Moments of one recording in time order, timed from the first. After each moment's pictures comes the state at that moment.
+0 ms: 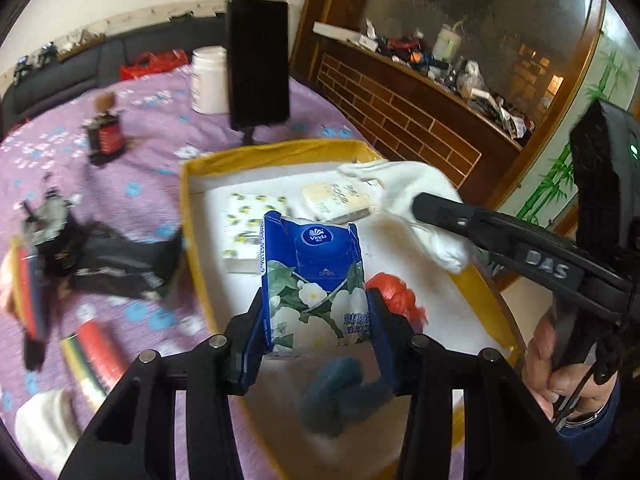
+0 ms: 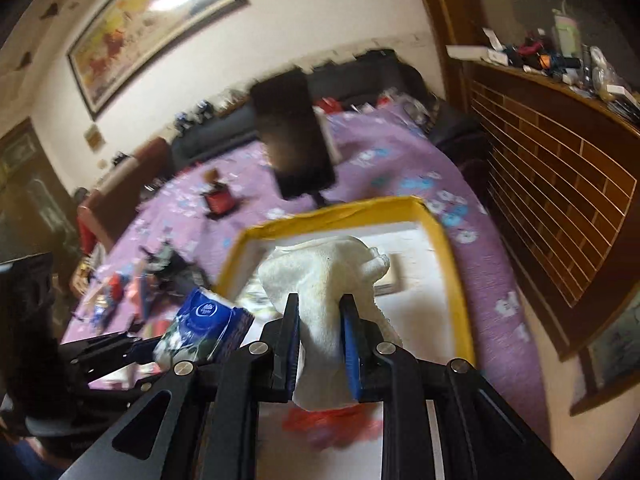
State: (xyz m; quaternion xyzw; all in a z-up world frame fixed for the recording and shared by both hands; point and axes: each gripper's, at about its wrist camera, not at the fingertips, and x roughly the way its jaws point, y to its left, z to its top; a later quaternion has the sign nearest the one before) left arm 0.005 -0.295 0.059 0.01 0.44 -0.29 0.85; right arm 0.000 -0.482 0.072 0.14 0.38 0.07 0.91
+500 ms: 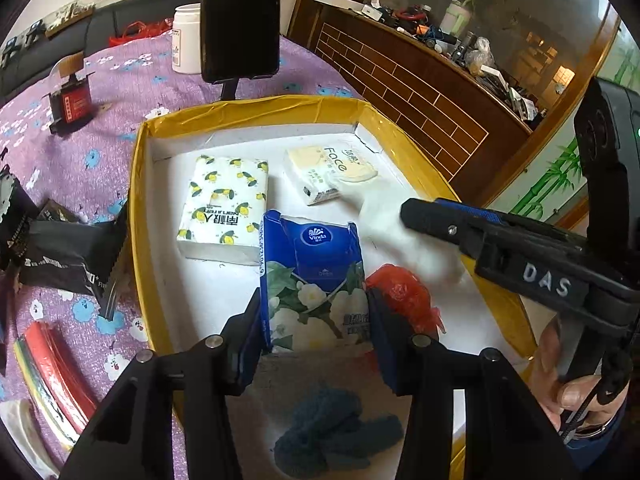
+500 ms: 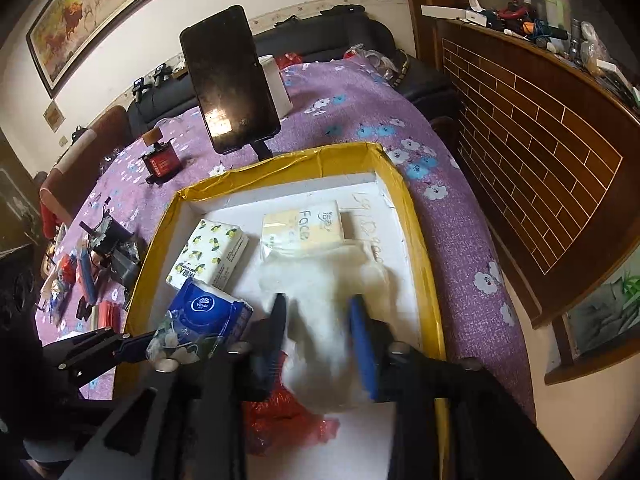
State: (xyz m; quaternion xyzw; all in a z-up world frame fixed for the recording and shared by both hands) left arm 0.023 -0.318 0.022 0.01 0.49 -0.29 0.82; right arm 0.018 -0.491 0.042 0.13 0.44 0.03 0.89
